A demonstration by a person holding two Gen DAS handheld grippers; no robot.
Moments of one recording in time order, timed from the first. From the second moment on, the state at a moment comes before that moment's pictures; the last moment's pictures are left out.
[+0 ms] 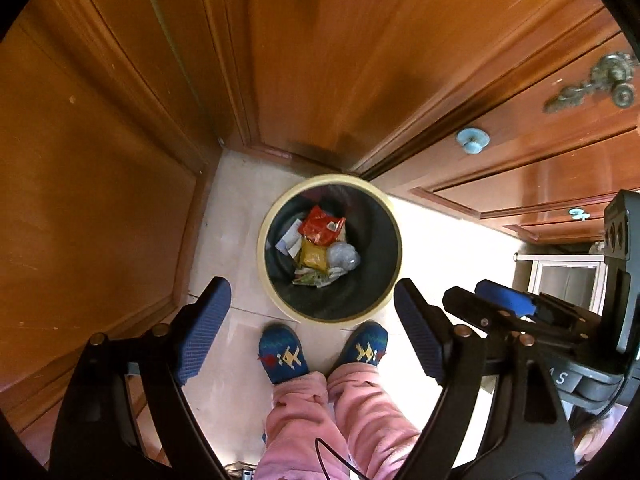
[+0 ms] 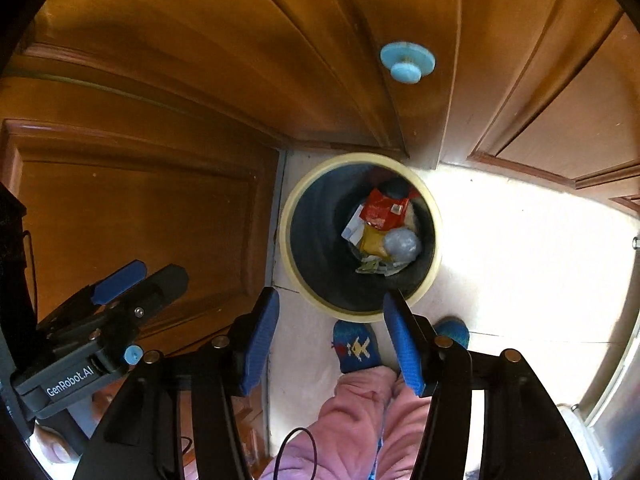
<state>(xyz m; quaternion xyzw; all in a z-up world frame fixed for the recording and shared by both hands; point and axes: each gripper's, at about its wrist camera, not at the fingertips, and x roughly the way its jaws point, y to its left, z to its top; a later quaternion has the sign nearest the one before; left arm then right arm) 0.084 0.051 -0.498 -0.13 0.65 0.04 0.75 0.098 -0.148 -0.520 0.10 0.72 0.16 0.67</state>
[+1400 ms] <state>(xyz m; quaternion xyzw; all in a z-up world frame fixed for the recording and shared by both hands) 0.172 0.005 -0.021 -0.03 0.46 -0.04 0.89 0.136 -0.209 -0.036 0.09 0.48 0.11 0.86</state>
